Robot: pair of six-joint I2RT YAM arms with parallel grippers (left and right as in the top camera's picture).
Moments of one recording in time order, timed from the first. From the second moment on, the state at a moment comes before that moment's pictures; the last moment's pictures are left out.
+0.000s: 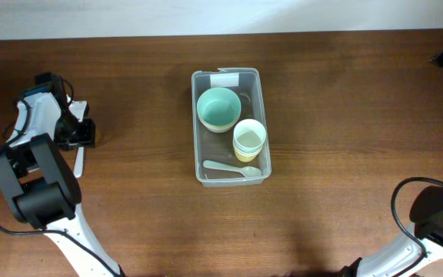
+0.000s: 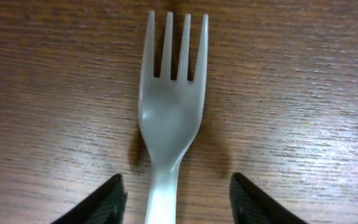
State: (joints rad) left arm 0.33 2.22 1.68 -1.02 -0.06 0.27; right arm -0.55 1.97 2.36 -1.48 -0.30 0.36
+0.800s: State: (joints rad) left arm 0.26 2.18 2.04 -1.43 0.12 0.28; right arm -0.55 1.97 2.36 -1.48 -0.30 0.36
